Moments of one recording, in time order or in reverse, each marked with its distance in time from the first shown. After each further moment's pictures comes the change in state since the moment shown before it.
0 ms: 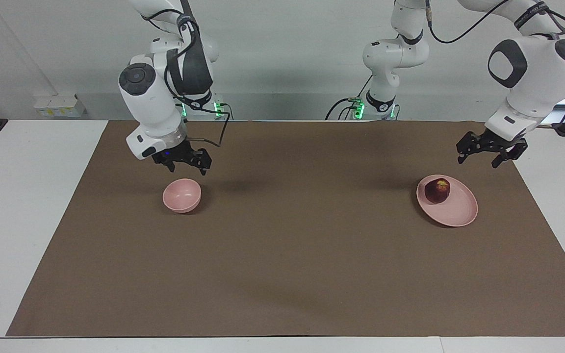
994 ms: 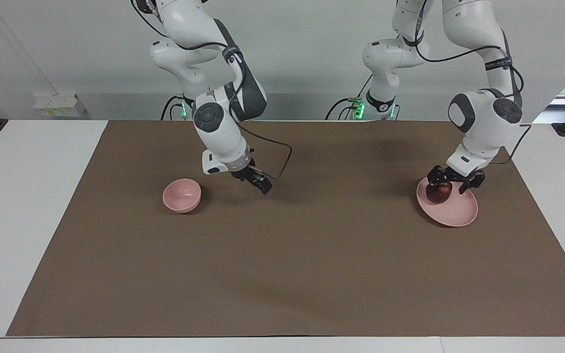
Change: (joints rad) left arm -0.004 0.090 -0.015 -0.313 -0.004 0.435 -0.060; right arm 0.224 0.181 0.002 -0.023 0.295 0.255 0.579
